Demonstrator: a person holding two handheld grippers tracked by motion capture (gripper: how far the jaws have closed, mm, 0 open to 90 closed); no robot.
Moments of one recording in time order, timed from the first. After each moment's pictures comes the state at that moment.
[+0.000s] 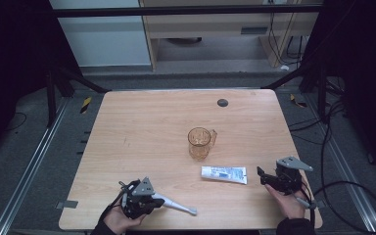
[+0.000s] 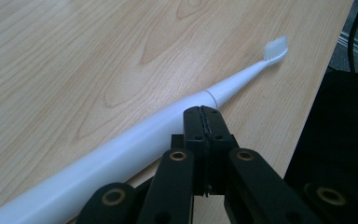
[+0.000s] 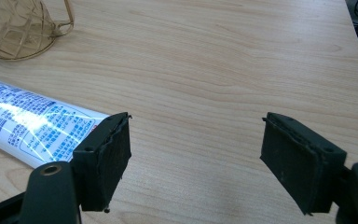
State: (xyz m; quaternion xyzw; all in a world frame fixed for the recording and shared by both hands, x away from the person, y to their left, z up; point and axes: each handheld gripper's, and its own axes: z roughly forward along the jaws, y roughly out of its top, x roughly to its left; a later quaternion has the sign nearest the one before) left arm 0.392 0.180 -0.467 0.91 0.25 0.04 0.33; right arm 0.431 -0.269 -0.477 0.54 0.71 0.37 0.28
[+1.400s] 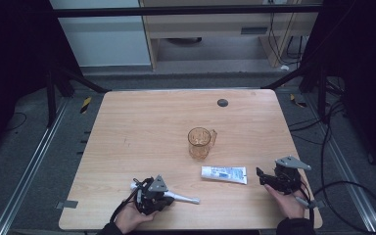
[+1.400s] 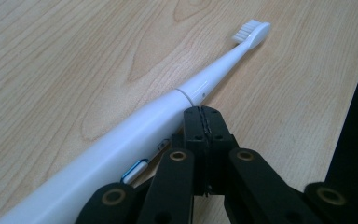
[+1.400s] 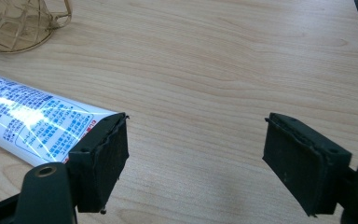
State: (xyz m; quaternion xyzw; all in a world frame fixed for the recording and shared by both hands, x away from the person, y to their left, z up) left arm 0.408 0.153 -0.483 0.91 0.26 0.04 0.32; right arm 0.433 -0.268 -0.479 0.54 0.71 0.36 0.27
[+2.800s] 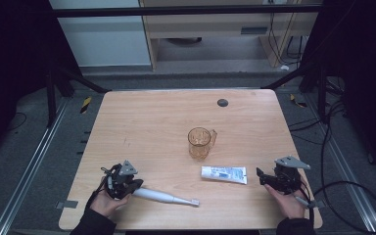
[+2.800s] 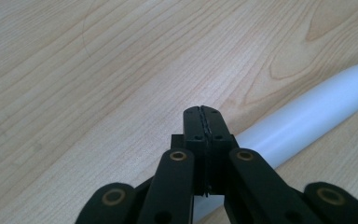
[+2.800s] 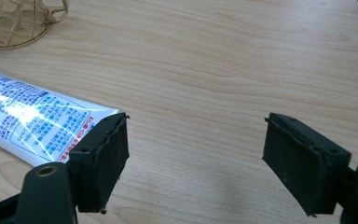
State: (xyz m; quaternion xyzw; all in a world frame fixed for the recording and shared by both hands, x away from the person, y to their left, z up) left arm 0.436 0.233 -0.470 0.88 0.36 0.12 0.28; right arm 0.434 -0.268 -0.480 0.54 0.72 0.35 0.27
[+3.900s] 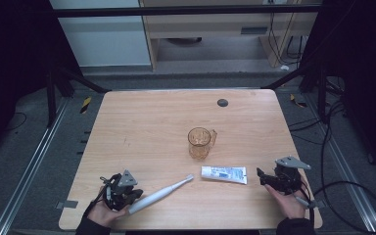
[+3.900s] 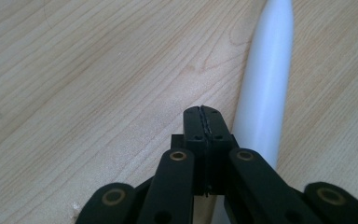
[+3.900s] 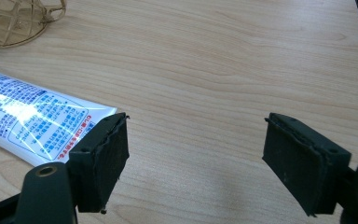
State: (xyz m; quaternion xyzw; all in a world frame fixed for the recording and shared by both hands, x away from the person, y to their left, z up) left arm 0.410 0.232 -0.472 0.89 0.35 0.11 0.28; right arm 0.434 -0.269 -0.480 0.54 0.72 0.35 0.27
